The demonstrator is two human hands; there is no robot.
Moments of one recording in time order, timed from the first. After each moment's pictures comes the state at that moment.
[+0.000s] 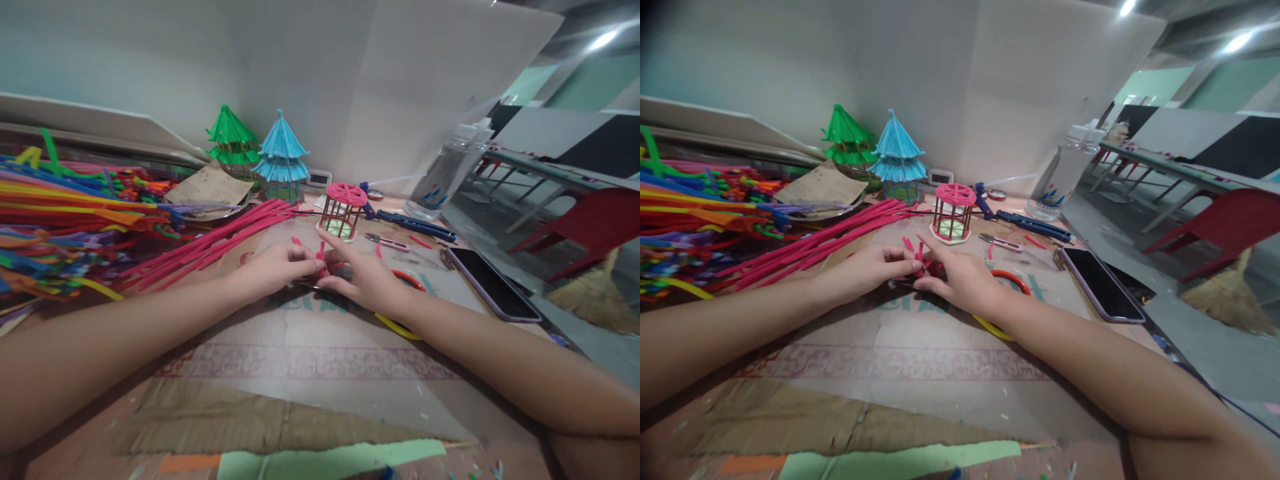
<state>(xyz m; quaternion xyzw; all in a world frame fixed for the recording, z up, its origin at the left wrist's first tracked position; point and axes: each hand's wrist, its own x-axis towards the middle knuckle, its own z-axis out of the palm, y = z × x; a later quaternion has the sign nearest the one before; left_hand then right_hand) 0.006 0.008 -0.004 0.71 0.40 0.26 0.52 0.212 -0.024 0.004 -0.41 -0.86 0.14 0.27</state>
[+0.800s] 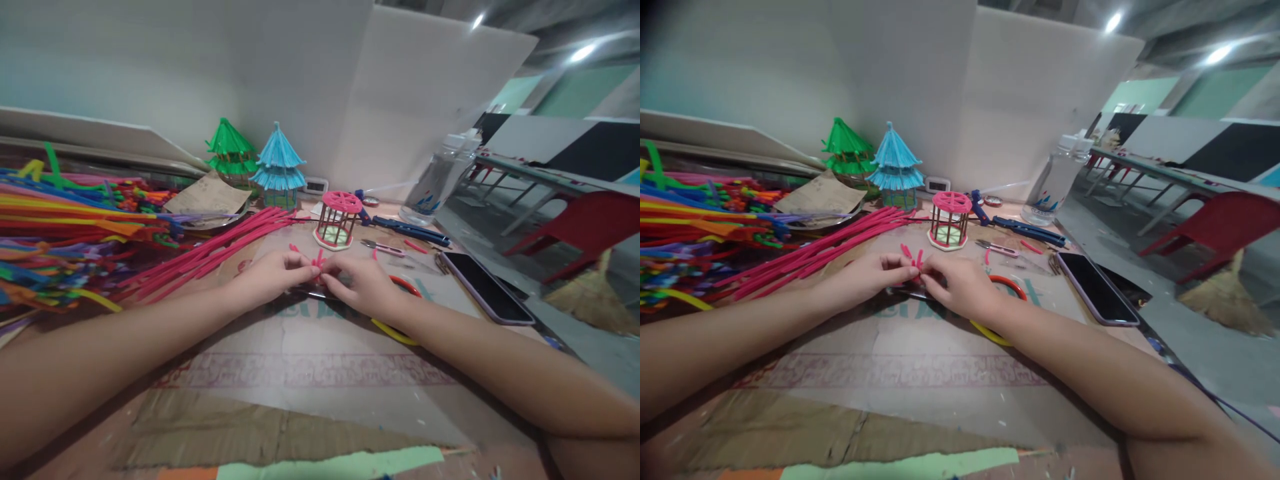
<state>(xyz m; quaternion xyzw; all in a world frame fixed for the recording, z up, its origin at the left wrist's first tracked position) 0.008 0.007 -0.003 0.70 0.38 0.27 0.54 0.211 -0.026 0.007 -0.41 -0.86 0.08 0.28</state>
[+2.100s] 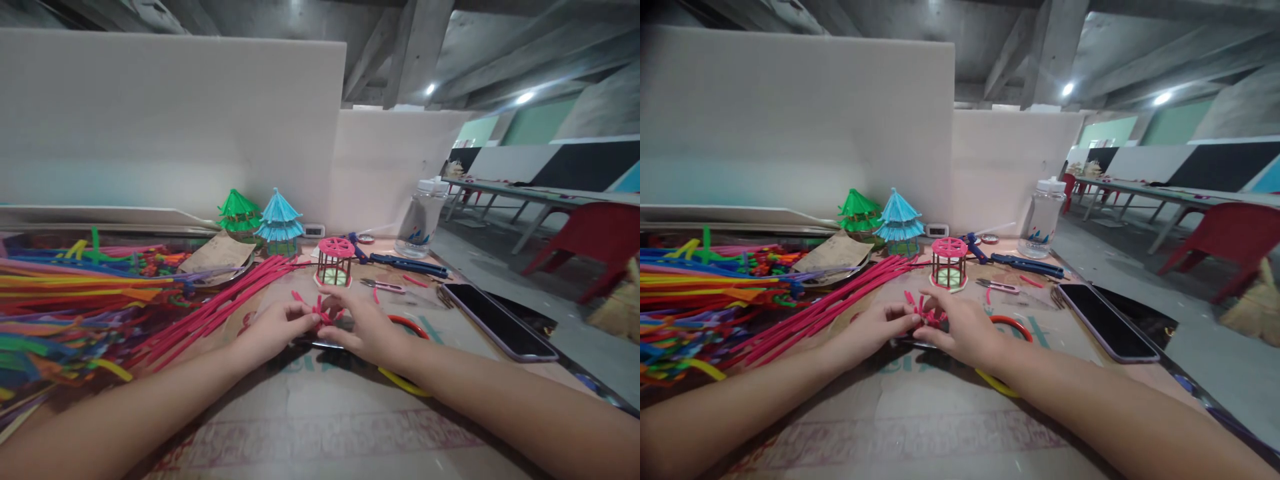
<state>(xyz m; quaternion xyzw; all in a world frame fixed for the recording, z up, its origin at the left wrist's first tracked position) 0.011 0.007 -0.006 0.67 0.37 0.29 0.57 0.213 -0.027 0.008 -0.42 -0.84 0.13 0.33</state>
